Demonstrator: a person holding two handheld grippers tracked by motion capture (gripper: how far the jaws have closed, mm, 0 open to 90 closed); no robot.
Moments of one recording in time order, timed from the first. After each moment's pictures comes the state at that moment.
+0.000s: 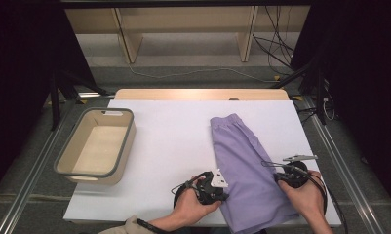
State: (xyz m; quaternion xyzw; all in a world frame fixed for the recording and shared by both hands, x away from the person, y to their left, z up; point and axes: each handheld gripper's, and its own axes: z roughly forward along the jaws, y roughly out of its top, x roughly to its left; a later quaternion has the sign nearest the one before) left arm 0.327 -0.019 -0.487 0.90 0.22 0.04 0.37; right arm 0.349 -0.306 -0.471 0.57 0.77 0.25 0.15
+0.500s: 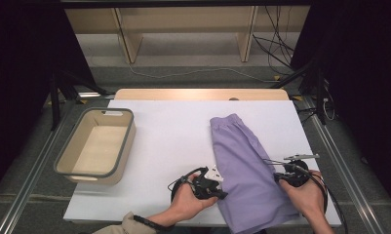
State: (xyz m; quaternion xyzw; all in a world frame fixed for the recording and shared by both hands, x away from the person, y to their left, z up) left arm 0.337 -0.006 -0.480 0.89 0.23 -0.02 0.39; right arm 0.350 -0.307 -0.469 0.58 0.76 0.26 0.13
